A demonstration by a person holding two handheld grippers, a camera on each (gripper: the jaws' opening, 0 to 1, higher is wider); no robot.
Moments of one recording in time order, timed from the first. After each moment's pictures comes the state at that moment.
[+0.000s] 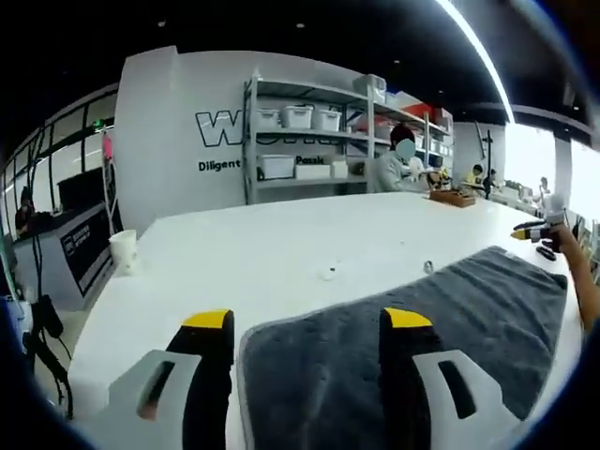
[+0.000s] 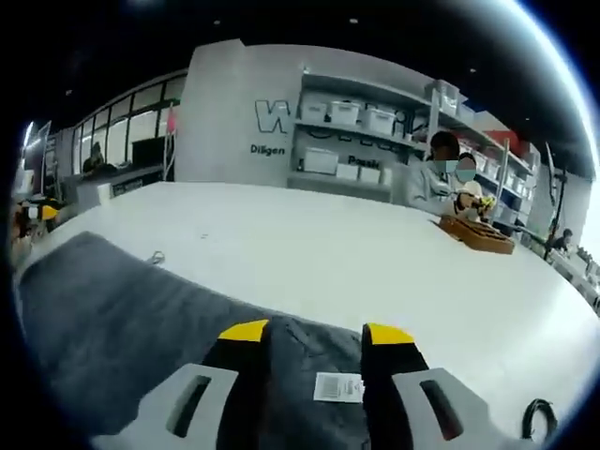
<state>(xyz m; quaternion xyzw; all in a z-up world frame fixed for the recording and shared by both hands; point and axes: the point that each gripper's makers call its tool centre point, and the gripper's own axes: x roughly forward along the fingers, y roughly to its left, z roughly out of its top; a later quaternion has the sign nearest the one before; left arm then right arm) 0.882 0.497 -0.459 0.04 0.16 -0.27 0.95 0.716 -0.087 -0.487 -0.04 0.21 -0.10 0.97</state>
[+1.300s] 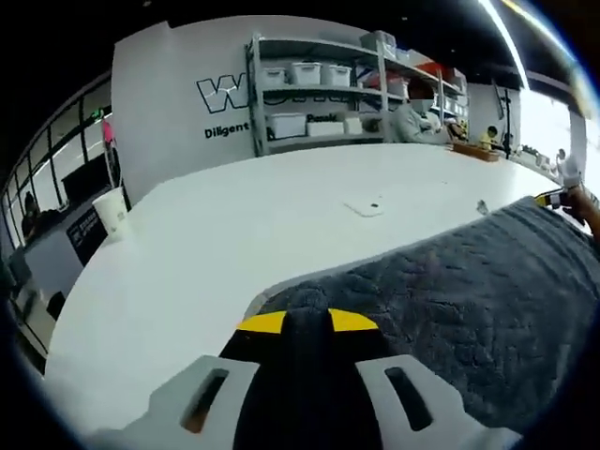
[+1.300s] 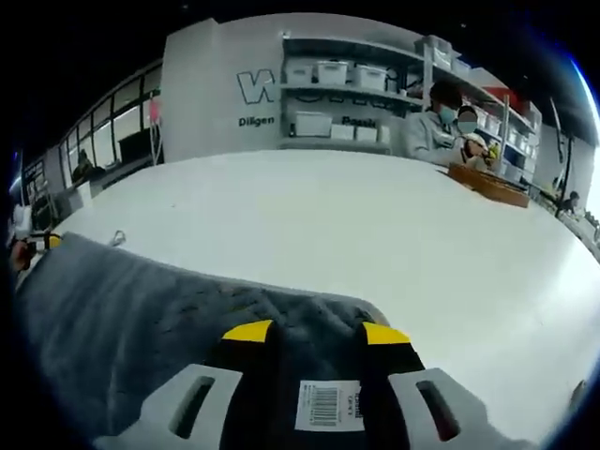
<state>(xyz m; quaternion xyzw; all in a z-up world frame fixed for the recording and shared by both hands) 0.930 0.506 -0.557 0.09 0.23 -0.24 0.94 0.750 -0.112 -0.562 0.02 0.27 -0.10 0.96</state>
